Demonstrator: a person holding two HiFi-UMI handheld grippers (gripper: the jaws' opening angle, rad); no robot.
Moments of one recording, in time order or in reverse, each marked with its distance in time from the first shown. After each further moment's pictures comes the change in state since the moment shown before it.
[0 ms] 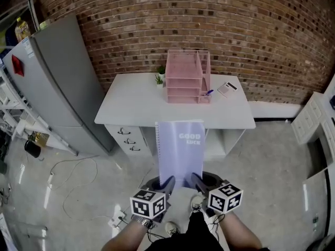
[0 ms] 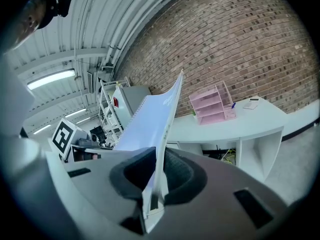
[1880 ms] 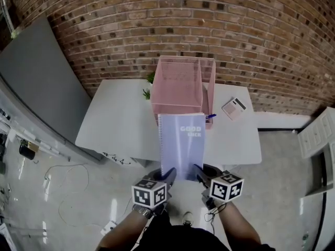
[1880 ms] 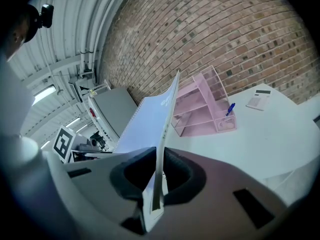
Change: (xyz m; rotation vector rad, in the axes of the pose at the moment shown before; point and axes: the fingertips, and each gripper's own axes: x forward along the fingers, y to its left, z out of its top) left arm 0.260 0.103 0.130 -0.083 0.075 0.018; right arm 0.164 -0.240 0.124 0.142 0.076 0.025
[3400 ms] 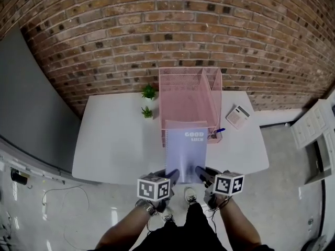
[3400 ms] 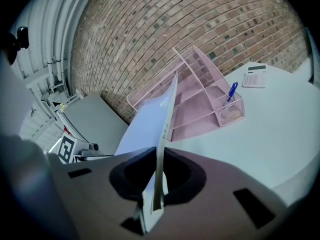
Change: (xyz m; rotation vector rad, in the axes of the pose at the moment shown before) left arm 0.069 0.120 0.044 -0.030 0.192 -0.171; right arm 0.122 -0.048 0.016 0.260 0.017 -0.151
